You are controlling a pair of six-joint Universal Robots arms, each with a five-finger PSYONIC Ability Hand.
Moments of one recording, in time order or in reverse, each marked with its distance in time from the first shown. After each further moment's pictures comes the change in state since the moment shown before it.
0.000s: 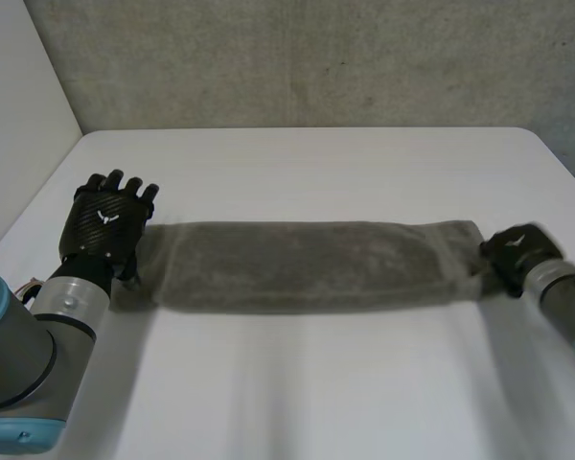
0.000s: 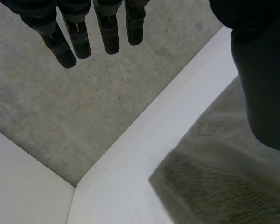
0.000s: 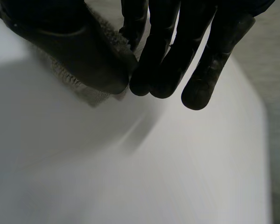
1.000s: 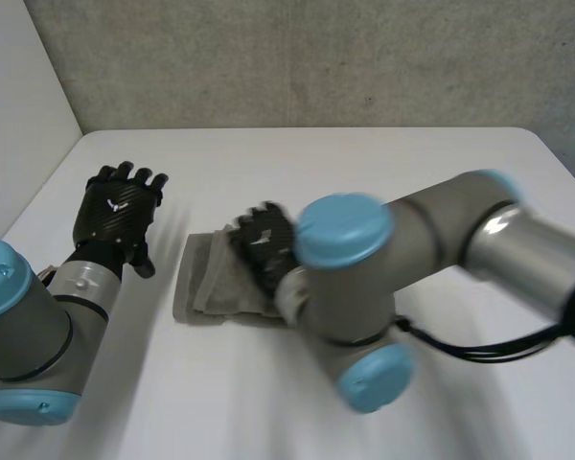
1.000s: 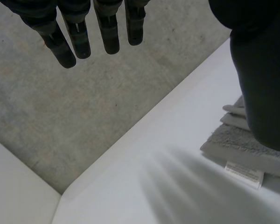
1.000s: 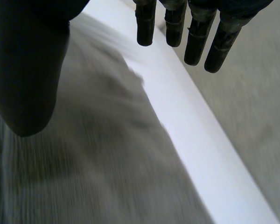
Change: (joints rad) left arm -0.021 -0.092 0.105 -0.003 -0.002 -0.083; right arm 0.765 0.265 -0.590 0.181 0.132 0.170; left_hand -0.001 0.000 0.000 0.000 0.000; right_hand -1.066 -1.078 -1.086 -1.080 -1.106
